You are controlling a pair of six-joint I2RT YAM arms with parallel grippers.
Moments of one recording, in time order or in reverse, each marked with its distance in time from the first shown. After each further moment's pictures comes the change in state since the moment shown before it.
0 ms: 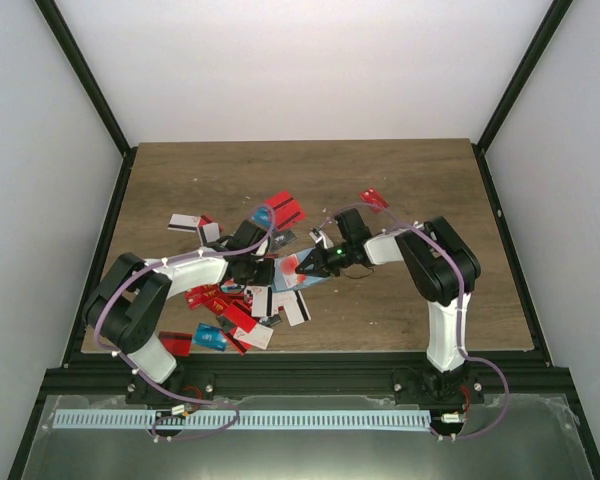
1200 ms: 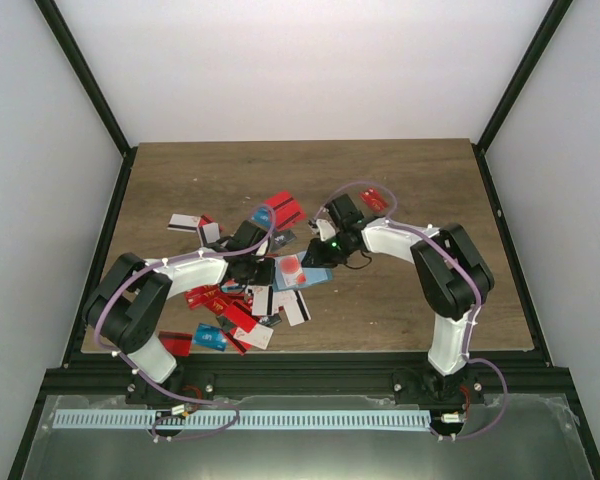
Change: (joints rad) left arm 0.000 0.000 -0.007 0.026 0.002 0.001; right arm 0.048 -0.130 0.161 -0.465 0.354 -0.239
